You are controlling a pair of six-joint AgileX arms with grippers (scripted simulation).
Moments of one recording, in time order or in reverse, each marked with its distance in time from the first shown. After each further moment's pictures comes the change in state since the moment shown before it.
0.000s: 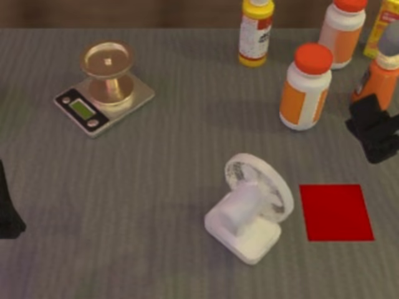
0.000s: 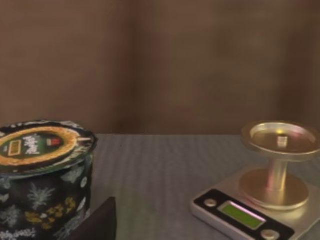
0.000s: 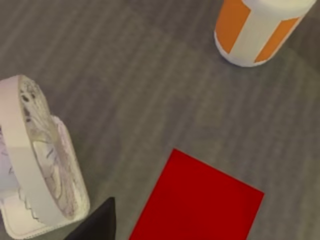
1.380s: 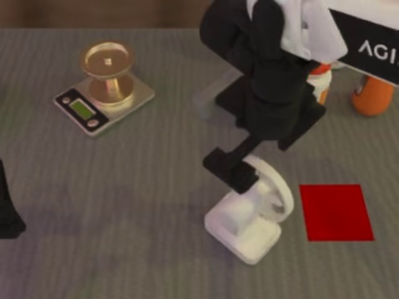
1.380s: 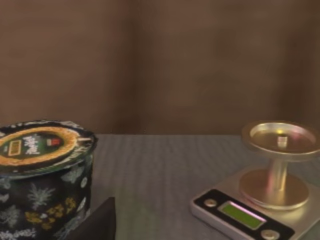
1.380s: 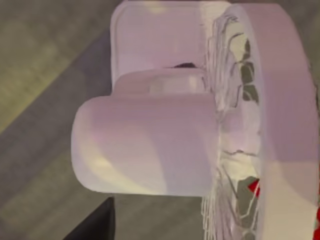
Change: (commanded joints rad) left arm 0.000 0.000 0.000 0.000 0.000 0.000; right arm 0.289 0.840 0.659 -0.499 0.000 -0.046
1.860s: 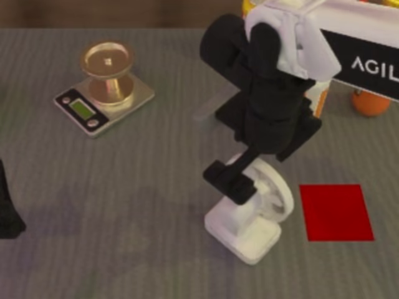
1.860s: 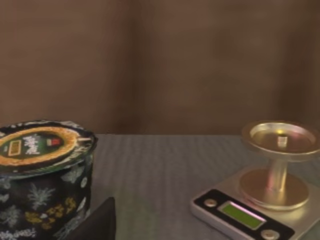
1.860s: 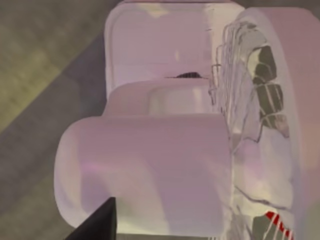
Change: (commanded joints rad) left arm 0.000 0.000 0.000 0.000 0.000 0.000; right arm 0.002 0.001 -0.094 0.094 0.000 0.002
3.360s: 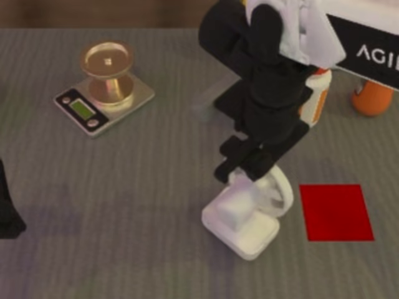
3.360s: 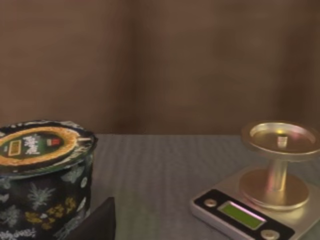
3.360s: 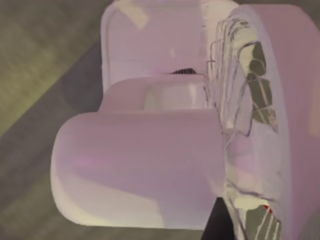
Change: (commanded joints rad) left arm 0.000 0.000 0.000 0.000 0.000 0.000; right arm 0.001 -0.002 0.075 -0.073 0.002 0.000
